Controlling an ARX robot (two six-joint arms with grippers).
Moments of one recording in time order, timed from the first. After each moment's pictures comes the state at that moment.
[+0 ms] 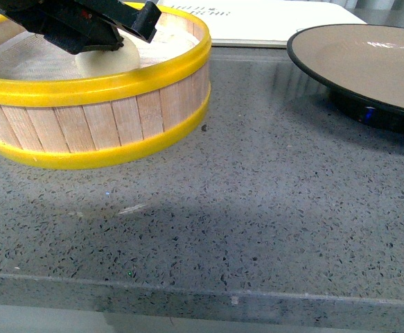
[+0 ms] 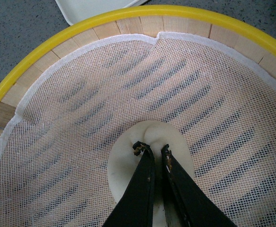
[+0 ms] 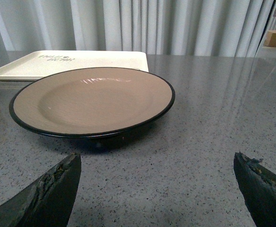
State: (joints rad) left arm -0.38 1.54 1.10 -0.18 -0.07 0.29; right arm 0.00 0.00 0.01 0.00 0.00 -0.01
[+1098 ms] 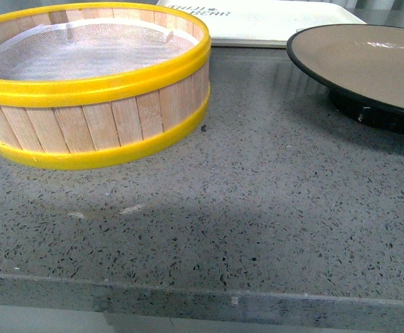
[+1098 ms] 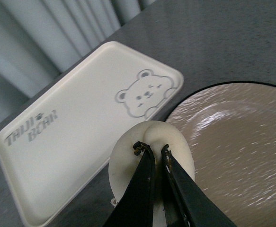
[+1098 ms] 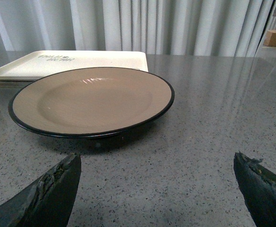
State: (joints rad) left arm -0.67 1.81 1.73 -0.29 -0.06 0.34; right arm 0.00 0.00 0.01 0.00 0.00 -0.01
